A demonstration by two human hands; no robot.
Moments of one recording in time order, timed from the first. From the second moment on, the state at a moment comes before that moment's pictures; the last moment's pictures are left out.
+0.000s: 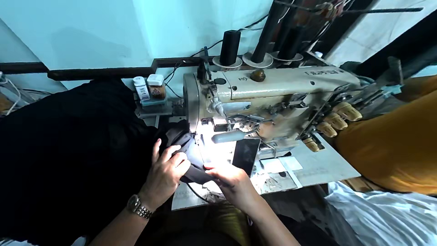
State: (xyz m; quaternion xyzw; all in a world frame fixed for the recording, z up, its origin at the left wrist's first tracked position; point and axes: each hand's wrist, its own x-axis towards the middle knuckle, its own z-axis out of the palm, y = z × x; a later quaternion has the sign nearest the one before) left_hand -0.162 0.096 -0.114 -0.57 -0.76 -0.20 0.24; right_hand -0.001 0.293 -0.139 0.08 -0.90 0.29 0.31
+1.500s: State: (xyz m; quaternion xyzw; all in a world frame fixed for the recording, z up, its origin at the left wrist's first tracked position) left_hand -0.162 0.082 -0.118 -0.58 -0.74 -0.22 0.27; right_hand 0.034 0.274 -0.129 0.09 -0.89 0.34 0.28
